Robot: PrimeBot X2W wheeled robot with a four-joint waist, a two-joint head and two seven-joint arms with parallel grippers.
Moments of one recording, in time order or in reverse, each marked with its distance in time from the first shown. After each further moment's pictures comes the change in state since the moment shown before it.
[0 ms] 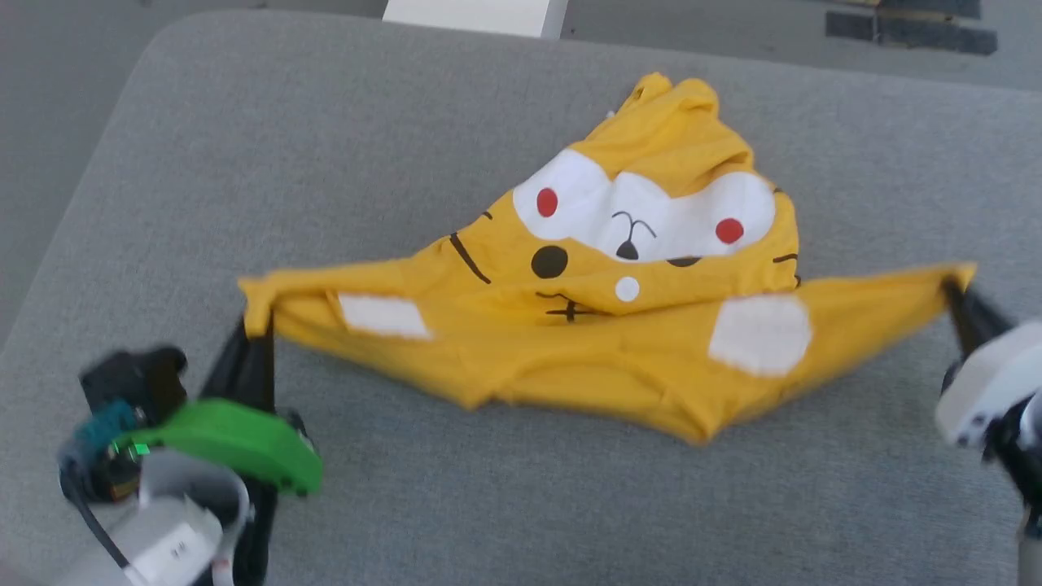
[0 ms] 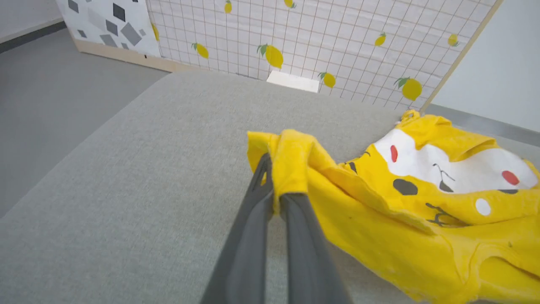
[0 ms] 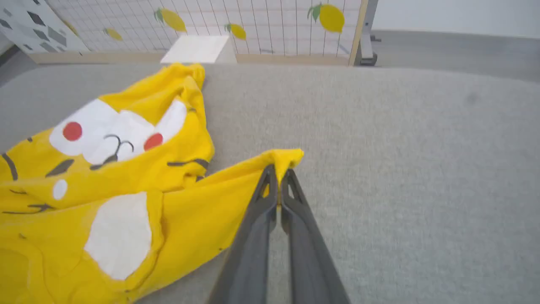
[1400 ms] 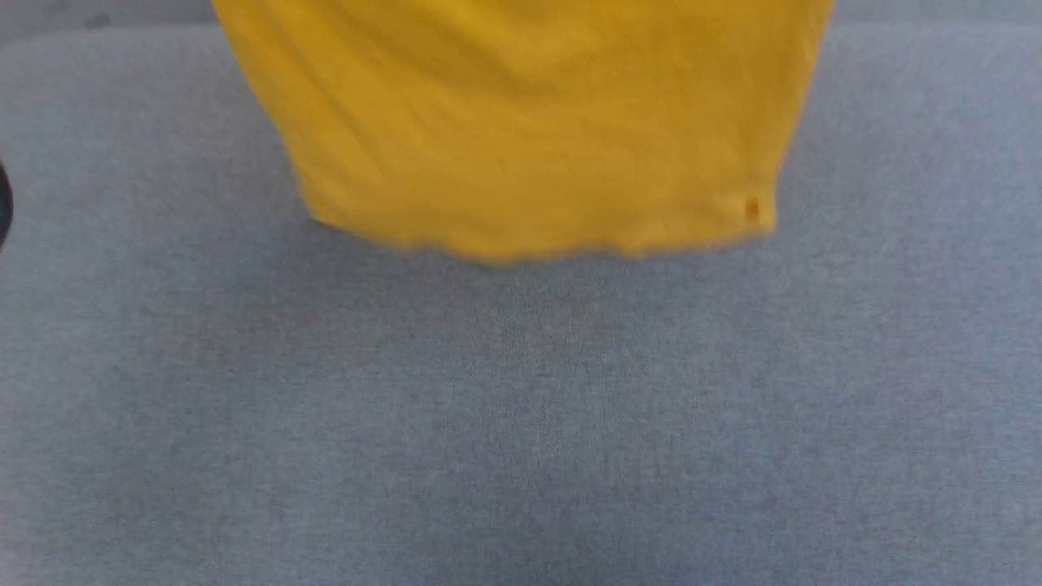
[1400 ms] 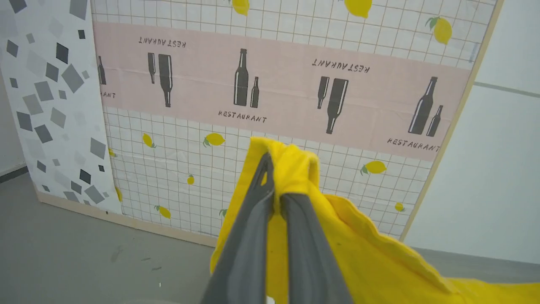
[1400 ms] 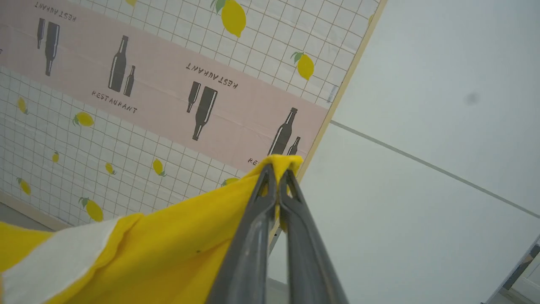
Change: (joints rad) left arm -1.141 -0.017 0.060 0.317 0.088 -0.002 0.523; right arm -1.205 -0.132 0.324 0.289 -0.216 0.000 -0.015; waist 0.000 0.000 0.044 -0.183
